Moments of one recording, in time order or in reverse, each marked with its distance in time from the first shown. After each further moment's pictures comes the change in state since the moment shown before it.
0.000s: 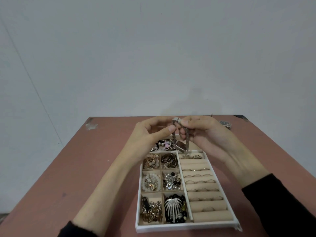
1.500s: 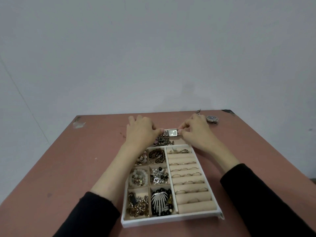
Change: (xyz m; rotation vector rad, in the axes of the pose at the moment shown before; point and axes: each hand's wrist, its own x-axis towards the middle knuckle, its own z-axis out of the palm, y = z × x) left_hand 0.045 -0.030 0.016 1.149 0.115 -0.183; right_hand 0.021 0.034 -0.046 -1.337 0.368 -0.087
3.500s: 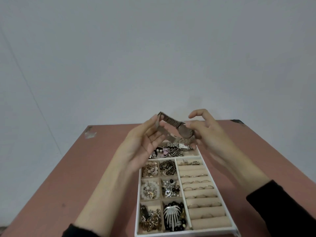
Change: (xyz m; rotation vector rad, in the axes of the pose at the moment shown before) left_hand -0.032 -0.007 -0.043 -1.792 -0.273 -0.099; right_hand -0.021 -0.038 -0.030 1.073 -0.063 0.035
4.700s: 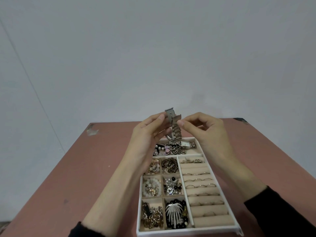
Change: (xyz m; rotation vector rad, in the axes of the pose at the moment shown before) left_hand 0.000 -0.012 0.008 0.249 0.067 0.213; right_hand -0.012 0.000 0.018 -0.209 0.172 -0.259
